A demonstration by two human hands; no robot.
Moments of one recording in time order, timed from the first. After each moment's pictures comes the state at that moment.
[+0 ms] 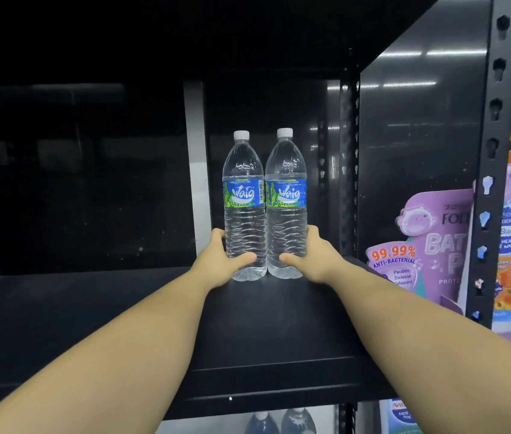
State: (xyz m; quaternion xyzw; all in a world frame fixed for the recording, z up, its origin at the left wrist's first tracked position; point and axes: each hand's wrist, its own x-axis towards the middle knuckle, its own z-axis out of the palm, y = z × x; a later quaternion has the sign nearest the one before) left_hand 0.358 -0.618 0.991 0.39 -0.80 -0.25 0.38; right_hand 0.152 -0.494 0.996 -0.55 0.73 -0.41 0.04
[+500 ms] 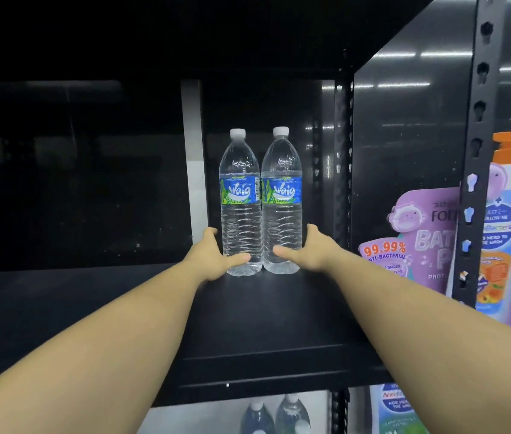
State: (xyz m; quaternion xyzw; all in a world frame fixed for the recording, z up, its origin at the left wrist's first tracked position) left_hand 0.371 -0.612 0.999 0.42 -0.82 -0.23 0.32; right_hand 0.159 -0.474 1.010 -0.50 0.77 -0.39 0.08
